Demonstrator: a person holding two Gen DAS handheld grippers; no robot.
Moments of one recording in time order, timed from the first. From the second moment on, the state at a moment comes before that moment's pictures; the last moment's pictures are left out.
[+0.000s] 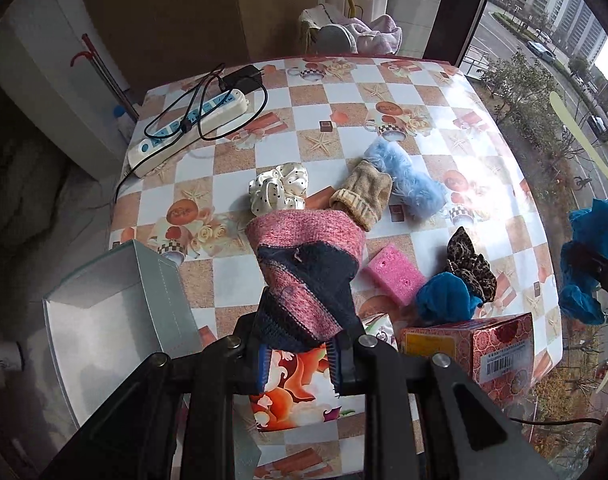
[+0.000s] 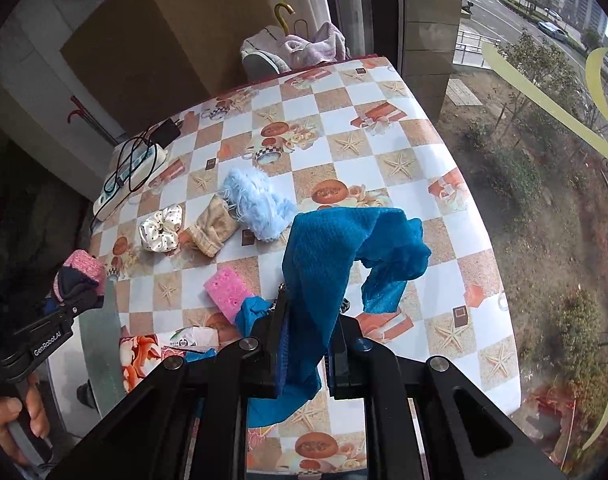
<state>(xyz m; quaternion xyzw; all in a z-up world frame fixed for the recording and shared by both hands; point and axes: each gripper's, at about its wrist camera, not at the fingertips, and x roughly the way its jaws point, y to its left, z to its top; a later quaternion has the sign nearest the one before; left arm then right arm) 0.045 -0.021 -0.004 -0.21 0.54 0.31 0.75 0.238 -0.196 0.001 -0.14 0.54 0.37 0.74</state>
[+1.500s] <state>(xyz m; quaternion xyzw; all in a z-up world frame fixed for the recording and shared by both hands) -0.155 0.009 -0.027 -0.27 0.51 0.39 0.71 0.030 -0.090 0.004 -0.33 0.48 0.50 0.64</state>
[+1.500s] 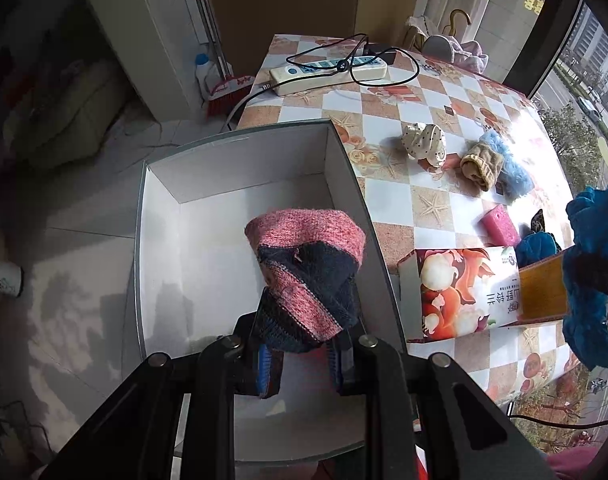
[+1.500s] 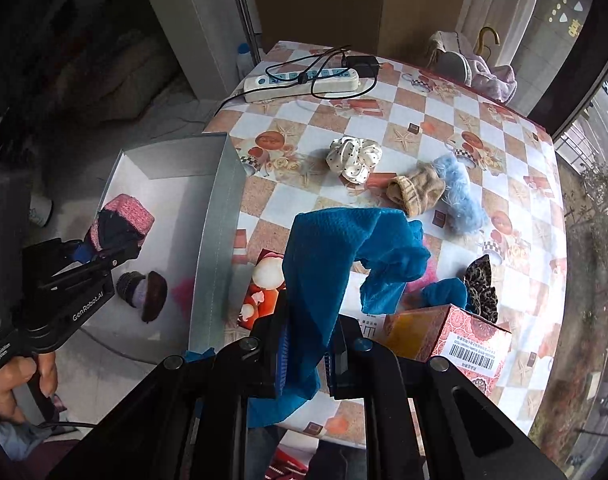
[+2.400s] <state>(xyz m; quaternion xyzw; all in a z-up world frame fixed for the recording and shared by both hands) -0.178 0.018 -0.033 -0.29 0.50 0.40 0.71 0.014 -0.079 -0.003 -0.34 0.48 0.51 0.63</state>
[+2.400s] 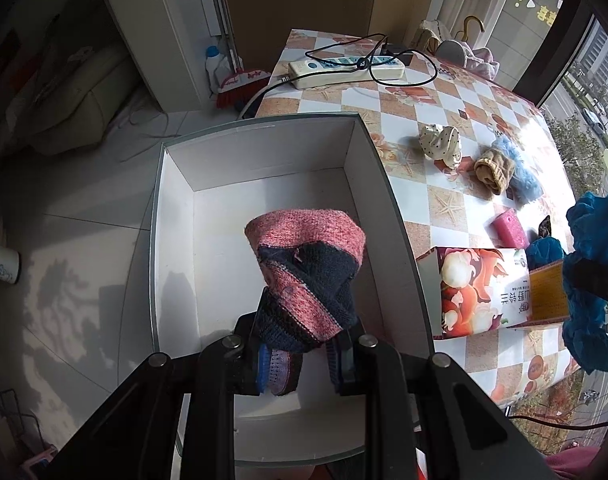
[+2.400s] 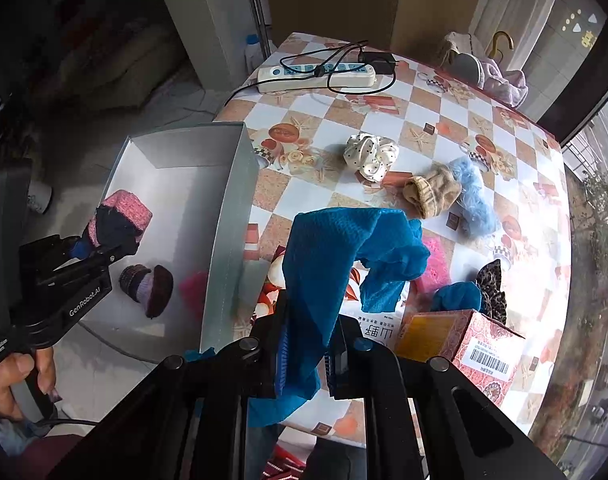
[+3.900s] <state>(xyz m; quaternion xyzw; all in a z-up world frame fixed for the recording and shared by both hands) -0.230 0.038 -0.065 -0.36 0.49 0.45 0.66 -0.084 0.018 -0.016 -0.42 0.46 0.59 0.51</state>
